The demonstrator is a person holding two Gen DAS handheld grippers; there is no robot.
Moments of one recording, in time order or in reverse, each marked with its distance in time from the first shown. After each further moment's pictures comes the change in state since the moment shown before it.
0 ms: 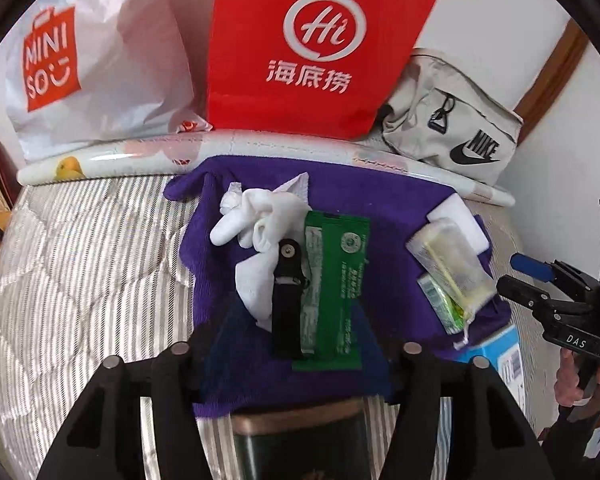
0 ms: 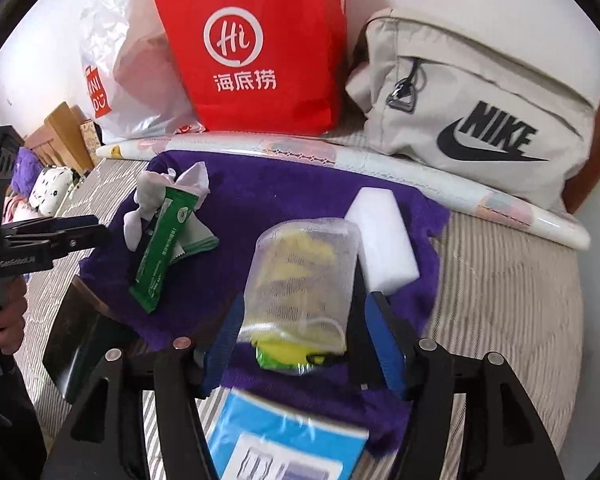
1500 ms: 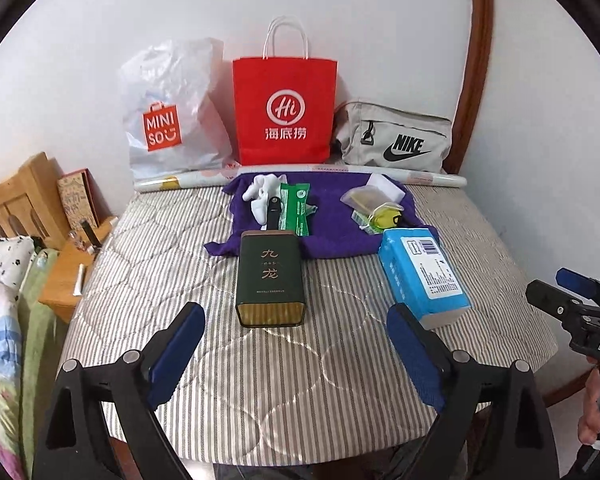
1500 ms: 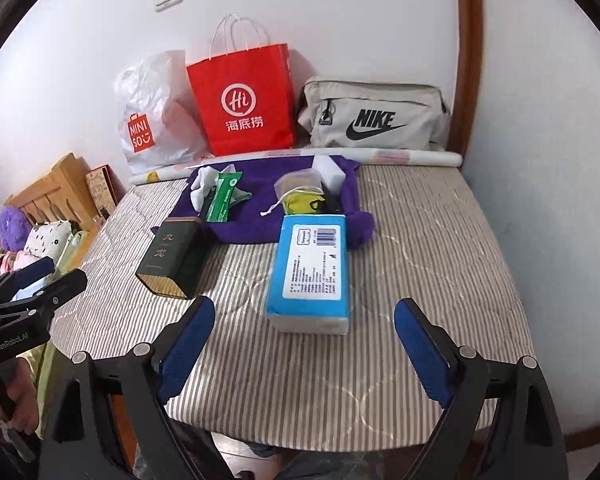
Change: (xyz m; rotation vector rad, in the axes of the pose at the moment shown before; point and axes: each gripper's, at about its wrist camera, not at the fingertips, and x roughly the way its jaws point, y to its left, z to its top) left arm -0.208 -0.096 -0.204 0.094 -0.283 0.190; right arm -0.218 0.075 -0.198 0.207 -0.213 -0.144
